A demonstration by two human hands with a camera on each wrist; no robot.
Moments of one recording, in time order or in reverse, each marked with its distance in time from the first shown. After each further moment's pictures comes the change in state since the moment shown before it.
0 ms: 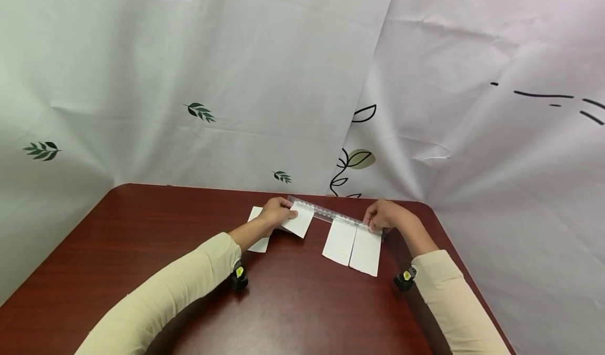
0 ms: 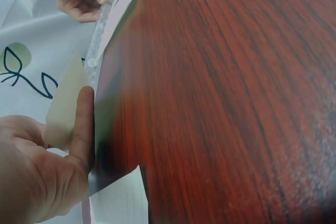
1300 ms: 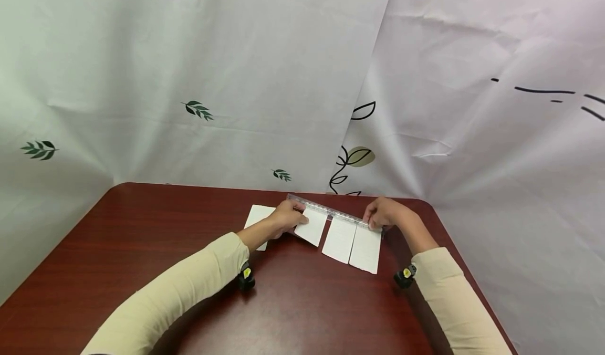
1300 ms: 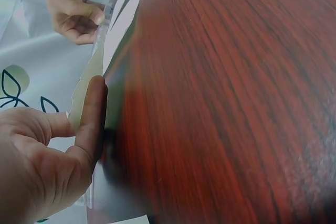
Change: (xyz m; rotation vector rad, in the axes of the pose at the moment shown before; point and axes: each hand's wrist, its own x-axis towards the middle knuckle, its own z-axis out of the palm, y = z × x) left_hand -0.005 0.010 0.023 -0.065 -0.197 0.015; right_hand 0.000 0.000 -0.002 -0.003 -0.011 -0.010
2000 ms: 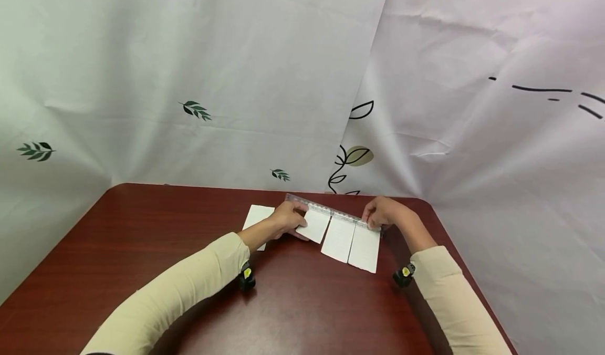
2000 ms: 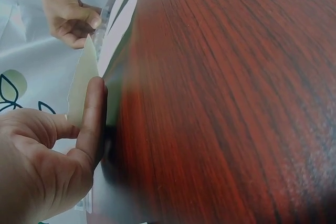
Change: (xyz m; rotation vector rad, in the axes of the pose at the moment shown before) left_hand 0.001 0.001 0.003 -0.096 -0.062 -0.001; right_hand 0.000 -0.001 0.001 0.004 0.004 0.007
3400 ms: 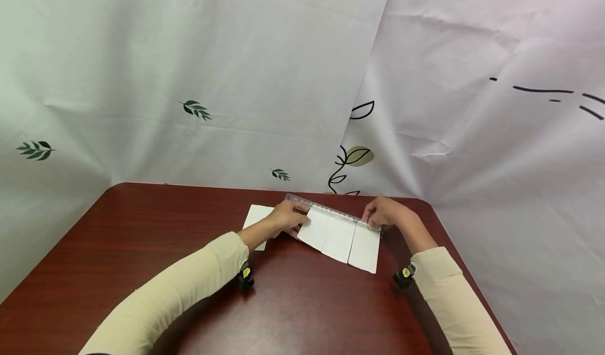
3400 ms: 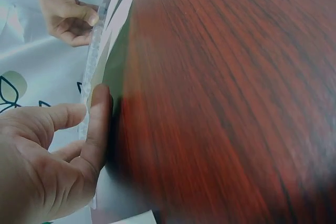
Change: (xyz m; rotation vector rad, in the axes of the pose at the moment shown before) left_hand -0.001 0.000 -0.006 0.137 0.014 0.025; right_hand 0.002 0.002 0.000 0.001 0.003 0.013
